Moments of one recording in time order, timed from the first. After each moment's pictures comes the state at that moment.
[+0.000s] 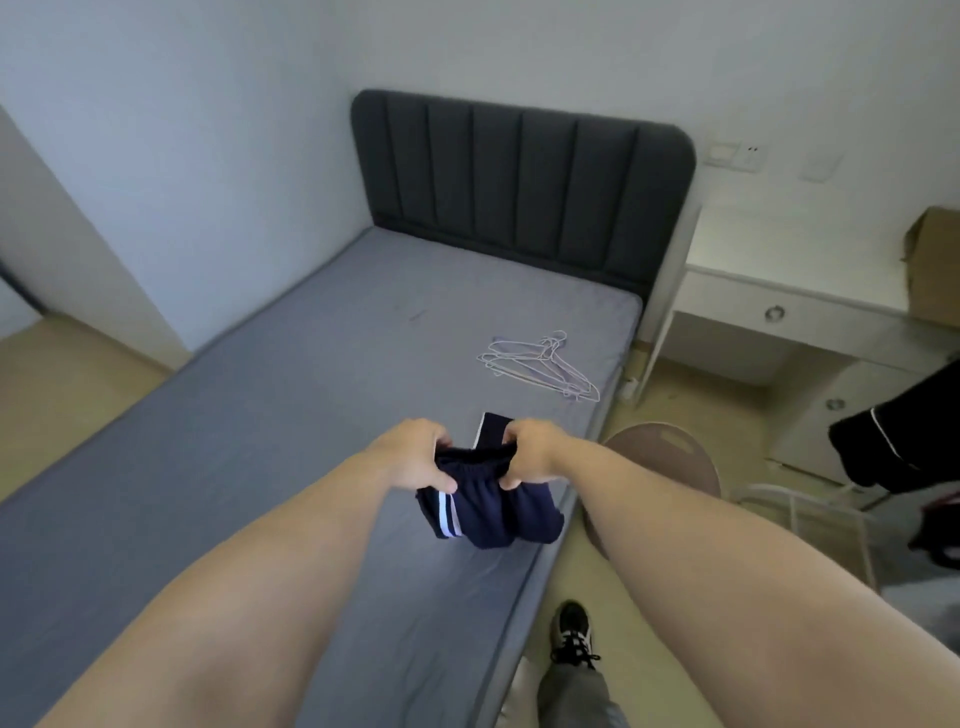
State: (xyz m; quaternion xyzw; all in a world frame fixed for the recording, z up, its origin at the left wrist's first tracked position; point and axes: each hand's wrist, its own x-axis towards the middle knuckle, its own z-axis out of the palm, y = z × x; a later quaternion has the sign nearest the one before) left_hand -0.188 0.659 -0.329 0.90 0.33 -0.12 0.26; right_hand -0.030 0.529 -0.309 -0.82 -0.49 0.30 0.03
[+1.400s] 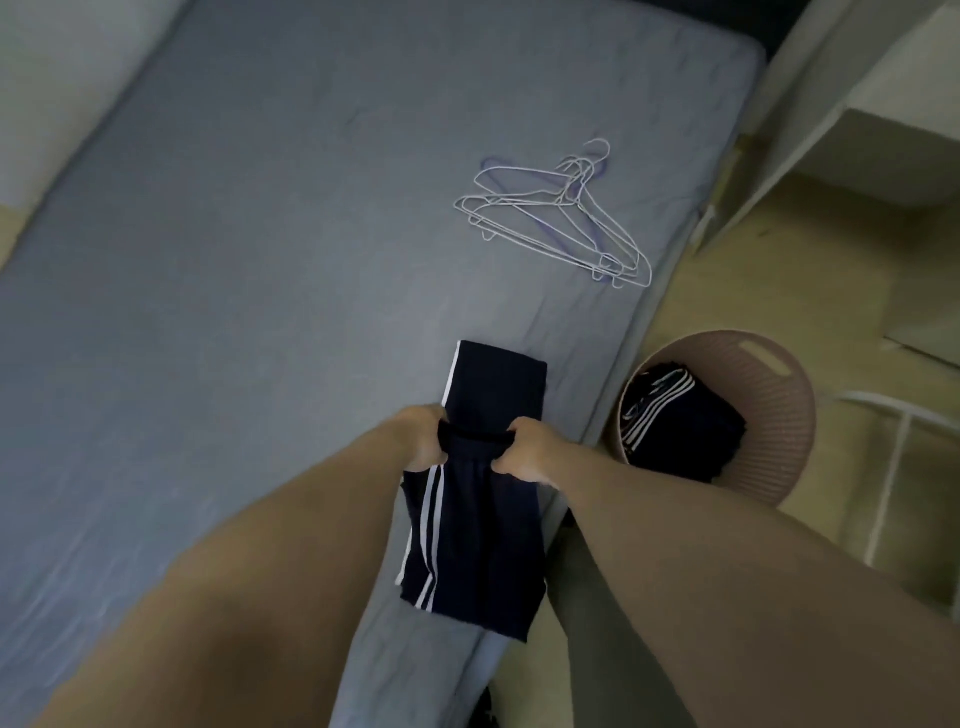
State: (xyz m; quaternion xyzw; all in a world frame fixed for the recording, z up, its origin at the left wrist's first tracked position) left_hand 0.070 0.839 -0.604 0.76 0.41 -0.38 0.33; right_hand 0.198 0.715 -0.623 -0.74 -0.26 0.61 0.06
